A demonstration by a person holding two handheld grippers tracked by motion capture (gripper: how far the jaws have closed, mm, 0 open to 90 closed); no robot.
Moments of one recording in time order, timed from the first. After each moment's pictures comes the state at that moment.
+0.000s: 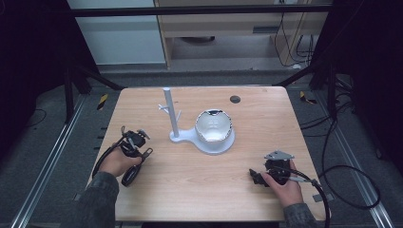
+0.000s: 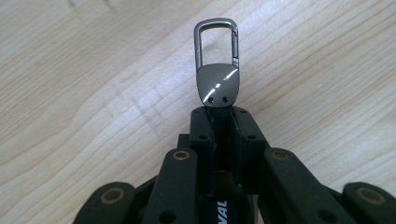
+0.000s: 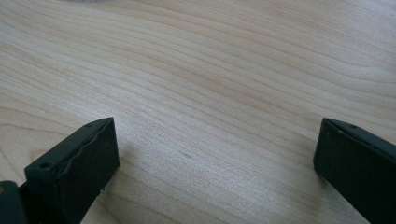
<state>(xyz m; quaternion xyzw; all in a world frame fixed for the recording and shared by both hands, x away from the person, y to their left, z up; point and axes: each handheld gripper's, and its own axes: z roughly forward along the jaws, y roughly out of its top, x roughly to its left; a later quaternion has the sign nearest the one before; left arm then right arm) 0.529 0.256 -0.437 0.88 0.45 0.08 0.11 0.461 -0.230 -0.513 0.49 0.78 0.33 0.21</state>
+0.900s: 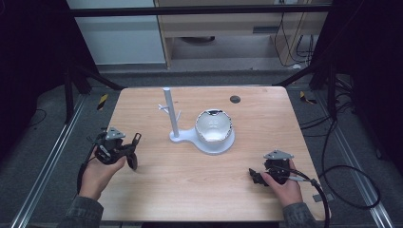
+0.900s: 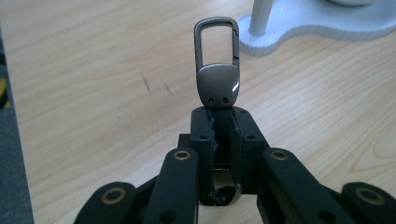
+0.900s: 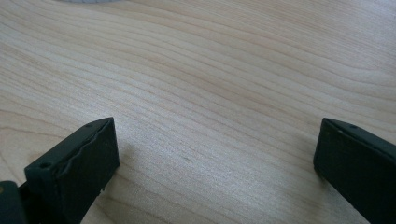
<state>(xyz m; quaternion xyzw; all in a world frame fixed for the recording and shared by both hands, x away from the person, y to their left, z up) 0.481 0.287 -0.399 0.81 0.44 0.22 0.31 0.462 -0.229 -0.513 0.49 0.78 0.33 0.21</state>
